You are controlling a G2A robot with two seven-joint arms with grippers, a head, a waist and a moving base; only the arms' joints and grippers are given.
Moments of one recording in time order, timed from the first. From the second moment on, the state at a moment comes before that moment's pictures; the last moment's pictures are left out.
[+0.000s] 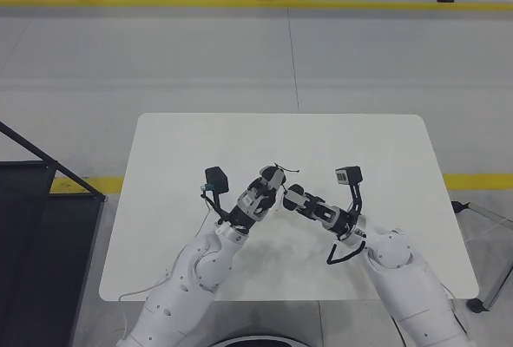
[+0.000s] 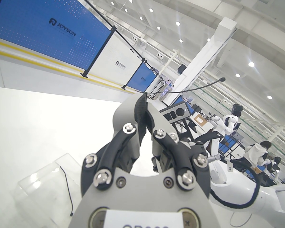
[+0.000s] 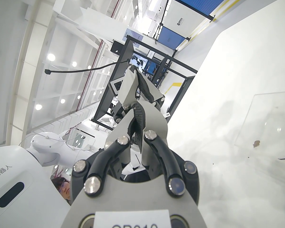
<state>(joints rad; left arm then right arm) 1.19 -1.42 -1.06 -1.45 0.75 -0.51 0.30 -1.08 -1.18 1.12 -1.38 0.33 -0.66 0.75</state>
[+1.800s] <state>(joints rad) 1.24 -1.38 -1.23 -1.47 0.40 -0.78 0.05 -1.09 -1.18 1.15 -1.35 0.50 -0.75 0.89</state>
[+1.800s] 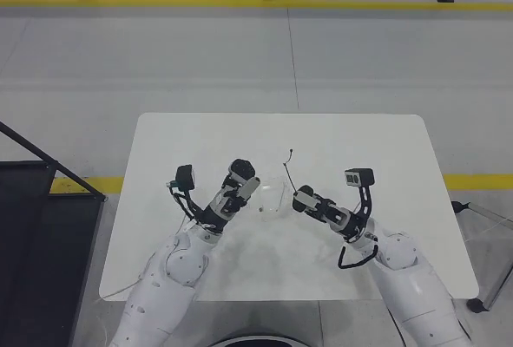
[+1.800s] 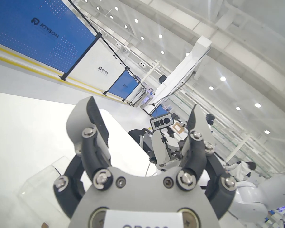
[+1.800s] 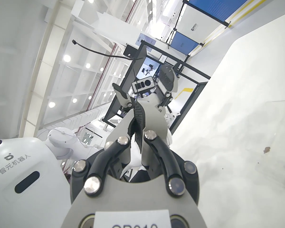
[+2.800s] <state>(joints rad) 1.17 -1.33 -1.25 -1.45 -0.18 -0.69 -0.60 -0.99 -1.17 1.11 -1.32 0.83 -0.44 1.34</state>
